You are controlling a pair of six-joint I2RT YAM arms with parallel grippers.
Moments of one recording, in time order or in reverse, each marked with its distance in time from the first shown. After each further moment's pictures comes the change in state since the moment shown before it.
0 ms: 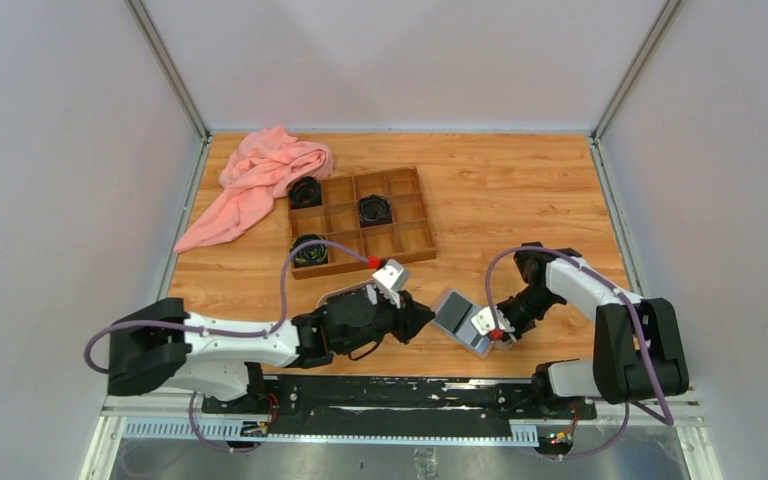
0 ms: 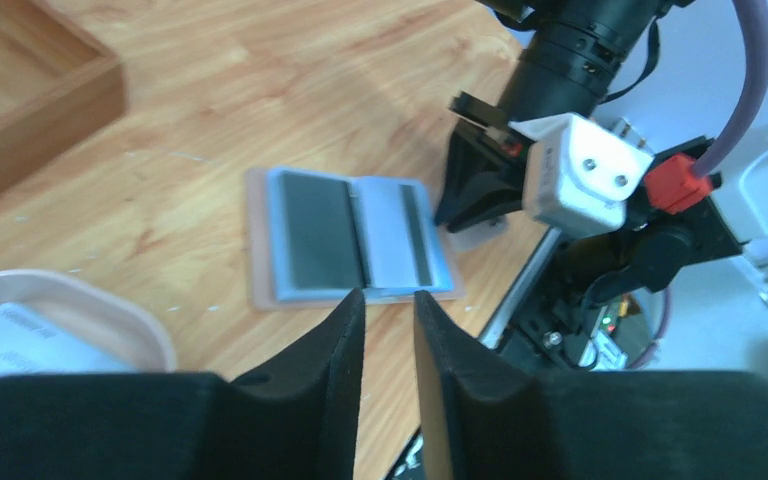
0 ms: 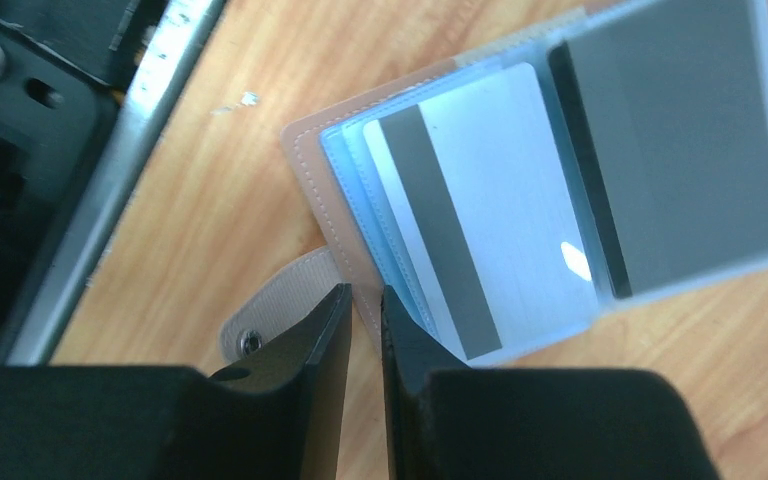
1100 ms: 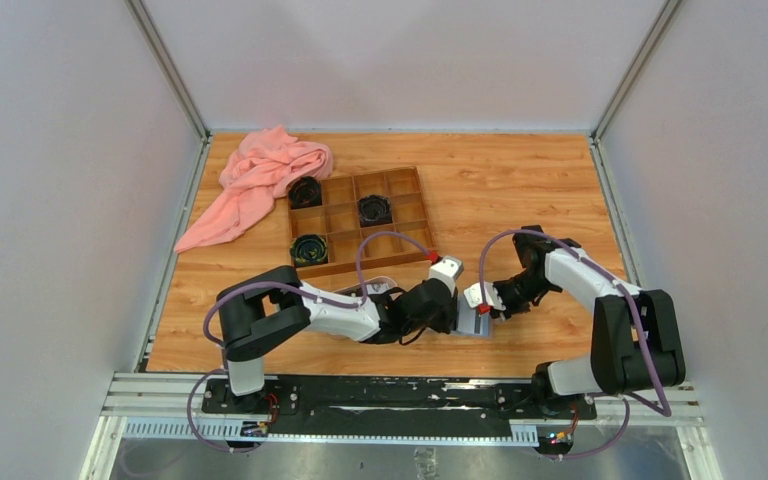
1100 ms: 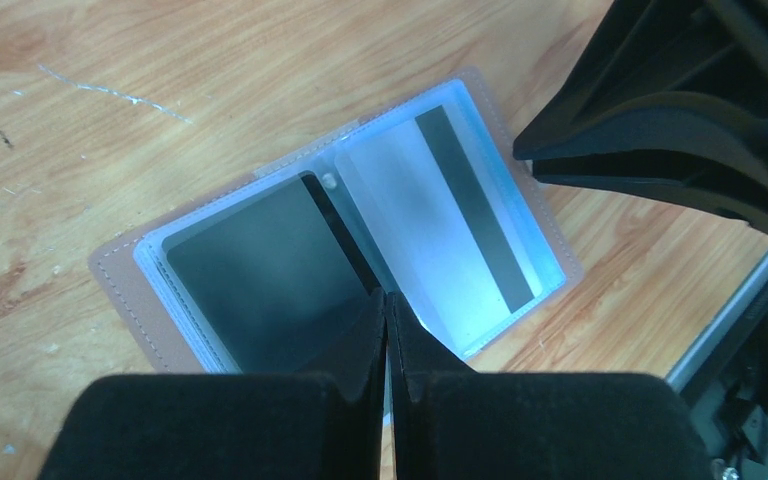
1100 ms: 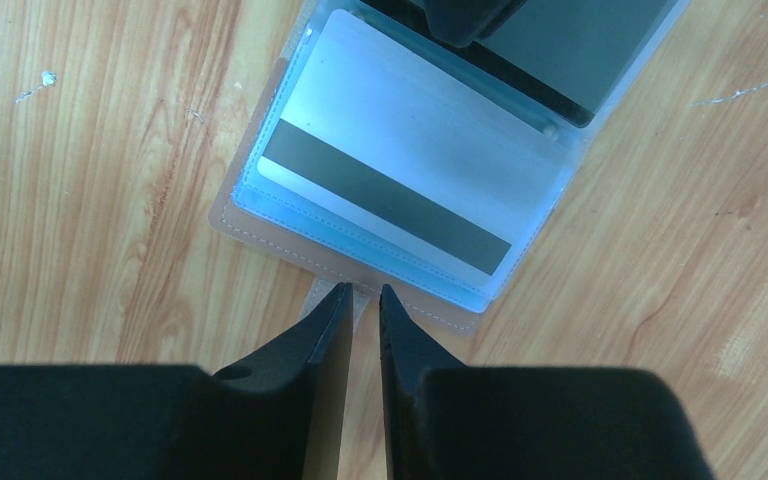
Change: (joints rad) left arm 0.059 0.652 0.468 -0.232 0.035 -0.087; right arm 0.000 0.053 0.084 0.164 -0.001 0.244
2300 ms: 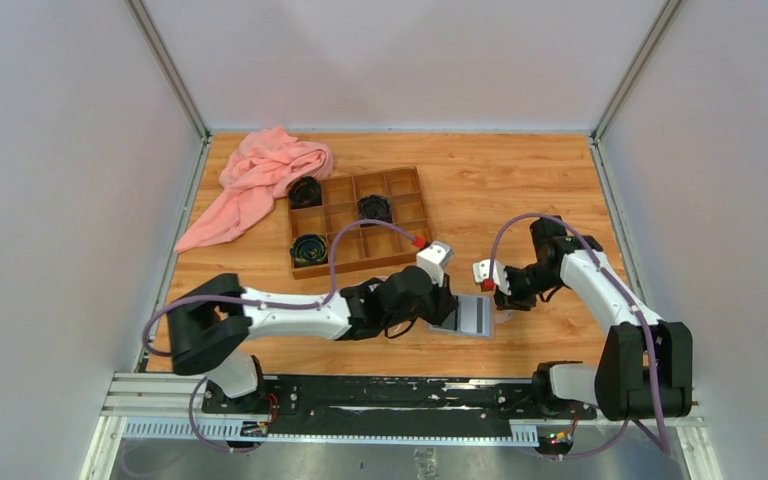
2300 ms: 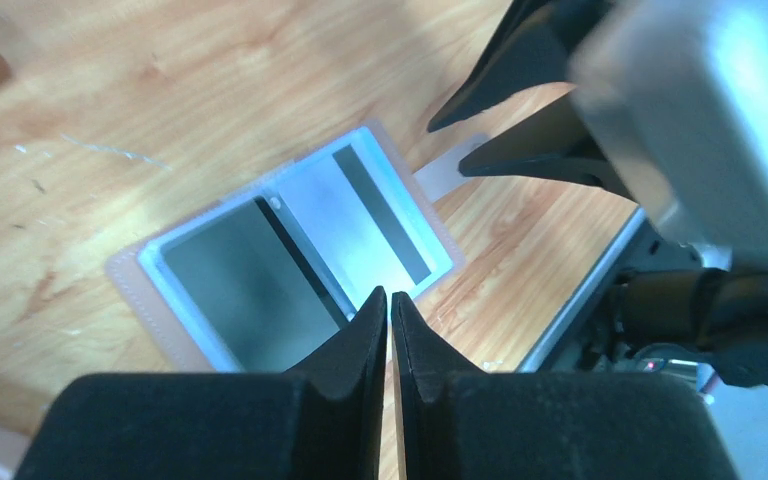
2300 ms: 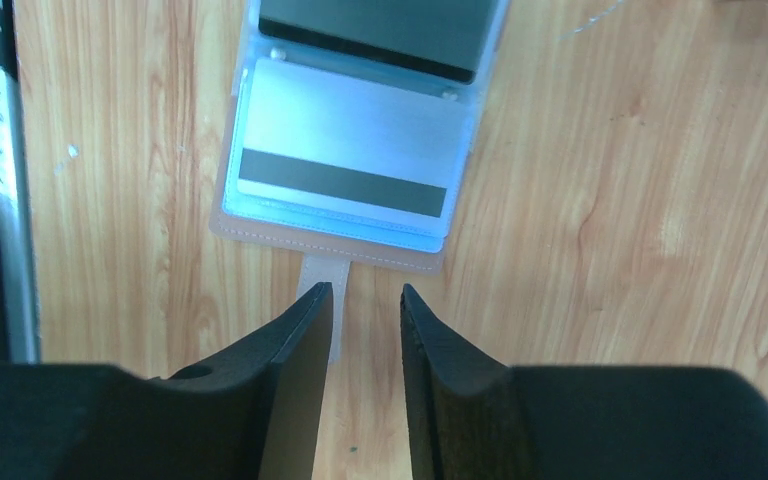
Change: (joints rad) left arm 0.011 -0.200 -0.022 -0.060 0.066 -0.006; right arm -0.072 -0.132 0.046 -0.061 -0.061 0.180
